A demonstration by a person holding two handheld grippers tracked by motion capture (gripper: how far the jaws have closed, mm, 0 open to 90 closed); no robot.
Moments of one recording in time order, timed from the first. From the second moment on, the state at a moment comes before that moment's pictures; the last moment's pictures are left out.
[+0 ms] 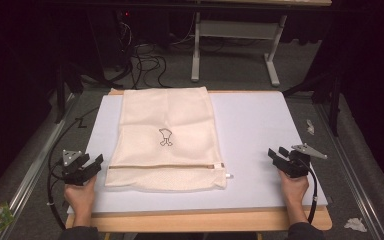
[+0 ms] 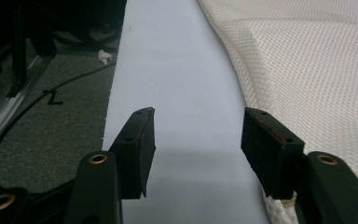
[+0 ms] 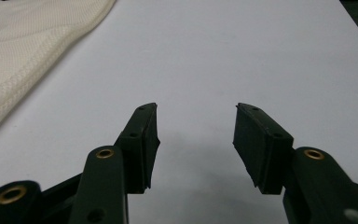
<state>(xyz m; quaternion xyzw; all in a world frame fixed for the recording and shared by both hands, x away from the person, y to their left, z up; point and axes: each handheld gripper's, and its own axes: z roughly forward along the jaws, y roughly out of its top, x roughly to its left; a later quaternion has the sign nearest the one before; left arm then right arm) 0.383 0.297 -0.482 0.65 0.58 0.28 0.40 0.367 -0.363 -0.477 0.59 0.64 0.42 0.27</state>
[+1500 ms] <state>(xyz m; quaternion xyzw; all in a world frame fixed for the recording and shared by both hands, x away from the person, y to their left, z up) 0.391 0.274 -0.472 0.70 0.54 0.20 0.42 0.377 -0.337 -0.470 0.56 0.69 0.41 0.21</state>
